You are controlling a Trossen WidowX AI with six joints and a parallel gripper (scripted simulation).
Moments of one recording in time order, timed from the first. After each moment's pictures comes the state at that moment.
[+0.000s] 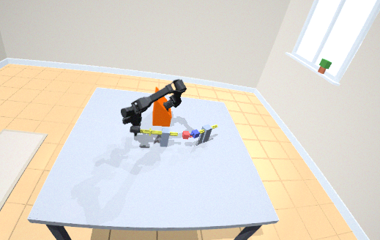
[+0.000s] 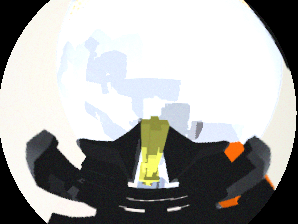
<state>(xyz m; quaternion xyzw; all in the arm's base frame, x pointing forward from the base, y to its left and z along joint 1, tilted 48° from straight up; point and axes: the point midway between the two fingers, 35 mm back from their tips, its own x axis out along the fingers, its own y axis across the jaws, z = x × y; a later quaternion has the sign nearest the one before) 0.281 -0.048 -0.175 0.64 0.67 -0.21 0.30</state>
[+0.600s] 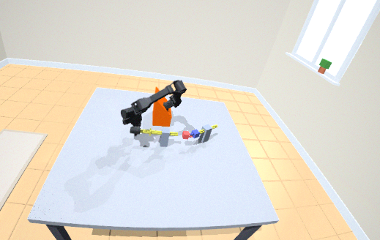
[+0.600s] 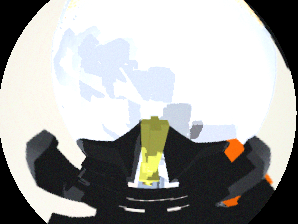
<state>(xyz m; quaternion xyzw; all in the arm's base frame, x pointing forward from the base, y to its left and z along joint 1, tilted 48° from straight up) 0.280 -0.047 -0.174 0.62 0.69 -0.22 0.30</state>
